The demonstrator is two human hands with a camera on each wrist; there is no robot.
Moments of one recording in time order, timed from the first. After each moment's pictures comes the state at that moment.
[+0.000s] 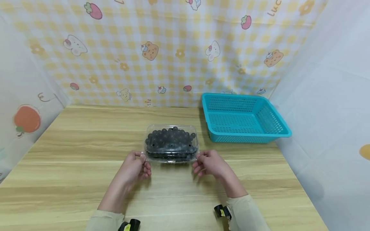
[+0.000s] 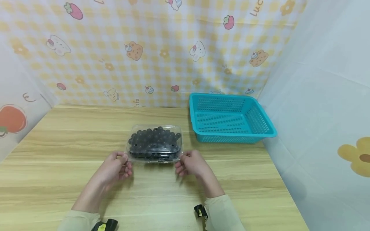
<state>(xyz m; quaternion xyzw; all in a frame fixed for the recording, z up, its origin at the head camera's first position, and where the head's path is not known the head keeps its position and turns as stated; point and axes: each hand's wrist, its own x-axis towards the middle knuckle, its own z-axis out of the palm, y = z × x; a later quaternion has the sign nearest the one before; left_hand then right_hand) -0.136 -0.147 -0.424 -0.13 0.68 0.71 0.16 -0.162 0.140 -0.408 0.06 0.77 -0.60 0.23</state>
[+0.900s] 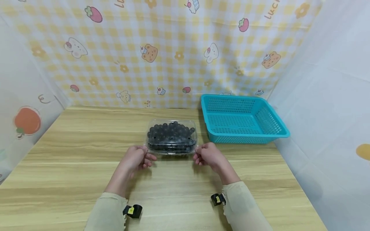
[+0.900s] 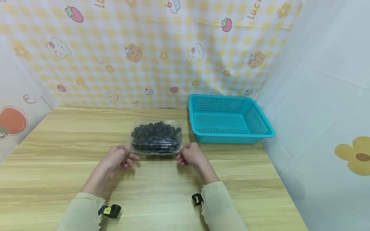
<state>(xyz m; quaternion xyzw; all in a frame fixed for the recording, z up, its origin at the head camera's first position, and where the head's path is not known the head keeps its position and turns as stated) -0.168 -0.151 -0.420 -0.12 0.70 0.68 0.18 -0.194 0.138 -0.410 0.07 0.78 -0.58 0.22</state>
